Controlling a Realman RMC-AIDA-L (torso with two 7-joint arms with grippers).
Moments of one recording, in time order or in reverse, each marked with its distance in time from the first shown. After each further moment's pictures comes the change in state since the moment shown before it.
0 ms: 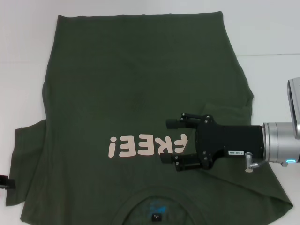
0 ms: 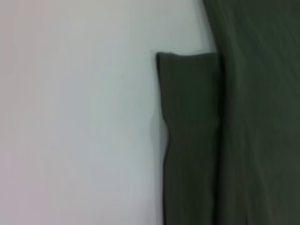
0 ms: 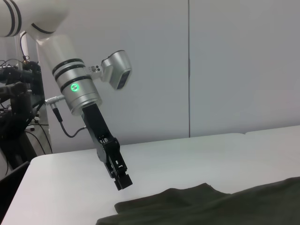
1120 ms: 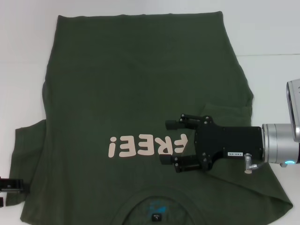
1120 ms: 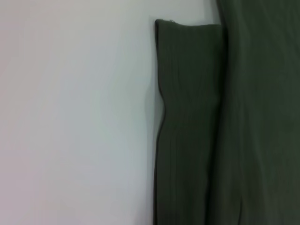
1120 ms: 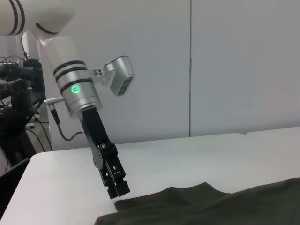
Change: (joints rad) left arm 0.000 -0.007 0.035 -0.033 0.008 0.005 -0.054; right arm 0.001 0.000 -0.001 0.011 0.000 0.006 -0.024
